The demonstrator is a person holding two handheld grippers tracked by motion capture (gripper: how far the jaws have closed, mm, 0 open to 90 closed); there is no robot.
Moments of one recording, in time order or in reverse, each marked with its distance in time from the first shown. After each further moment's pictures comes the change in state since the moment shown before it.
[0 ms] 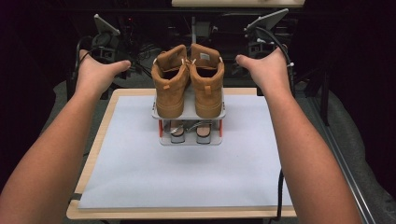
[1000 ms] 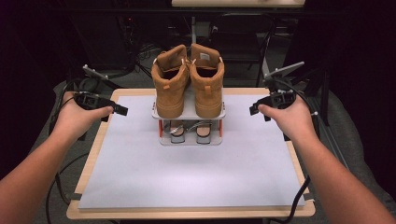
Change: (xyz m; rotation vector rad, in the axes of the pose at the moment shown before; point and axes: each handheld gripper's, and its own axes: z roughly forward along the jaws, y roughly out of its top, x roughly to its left) left arm 0.054 -0.097 0.019 0.079 0.008 0.161; right arm -0.068 -0.097 0.027 0.059 -0.005 -0.138
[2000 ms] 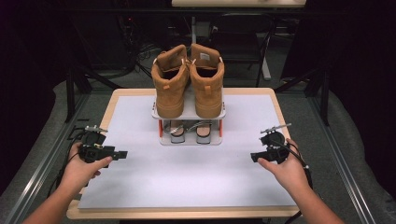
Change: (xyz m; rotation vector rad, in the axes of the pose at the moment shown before) left arm 0.034 -0.130 0.079 -0.044 -0.038 0.041; right arm -0.027 -0.123 0.090 0.015 -0.101 -0.155
